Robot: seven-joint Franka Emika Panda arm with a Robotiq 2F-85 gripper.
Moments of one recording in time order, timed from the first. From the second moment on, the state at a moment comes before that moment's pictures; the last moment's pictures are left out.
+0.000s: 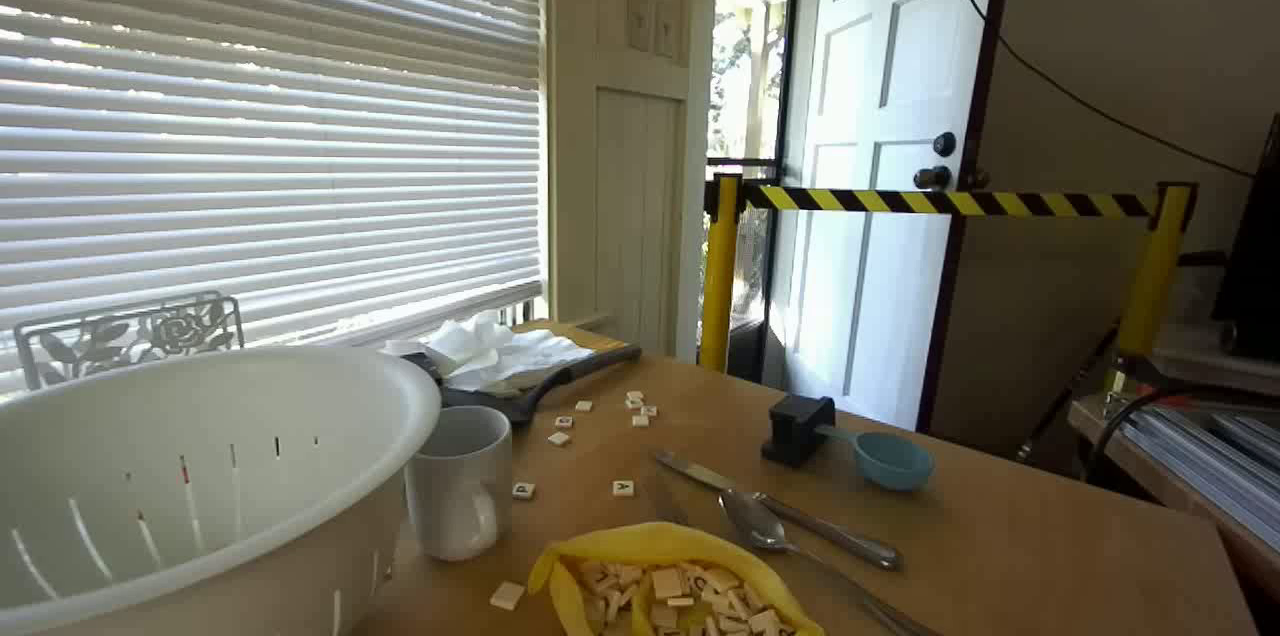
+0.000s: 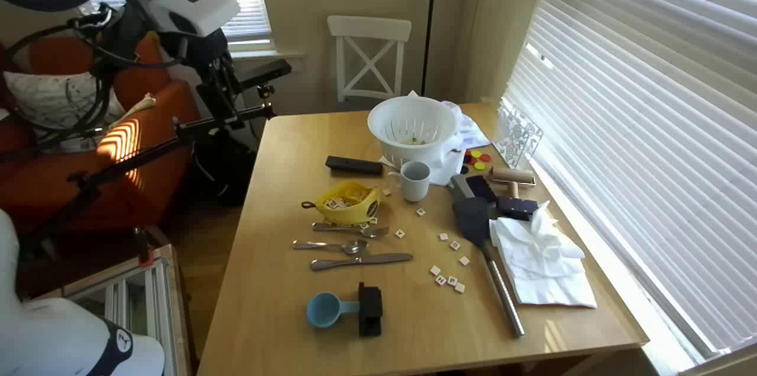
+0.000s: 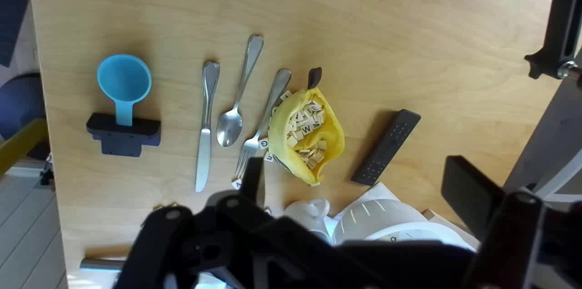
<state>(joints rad) 0.09 -0.74 0.26 -2.55 0.24 2.02 0.47</state>
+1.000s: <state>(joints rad) -0.03 -0.48 0.43 -2.49 0.17 2.27 0.82</state>
